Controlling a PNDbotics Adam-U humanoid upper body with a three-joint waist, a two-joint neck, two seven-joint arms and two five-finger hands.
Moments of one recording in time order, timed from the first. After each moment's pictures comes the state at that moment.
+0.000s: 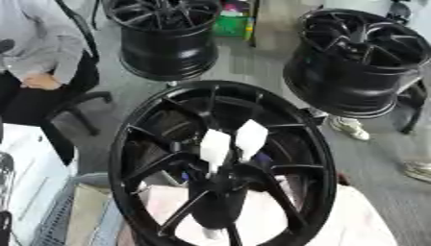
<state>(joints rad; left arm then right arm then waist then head) -0.20 0.27 0.09 -1.98 0.04 -0.14 0.23 -0.33 -1.11 -0.17 -1.17 0.10 0.25 -0.01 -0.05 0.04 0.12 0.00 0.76</state>
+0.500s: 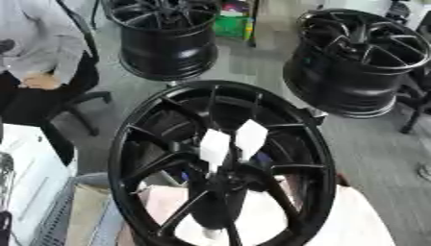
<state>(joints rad) -0.20 0.27 0.09 -1.98 0.04 -0.14 0.23 -0.35 -1.10 -0.18 -1.23 0.03 0.21 -0.07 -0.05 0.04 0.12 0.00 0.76</state>
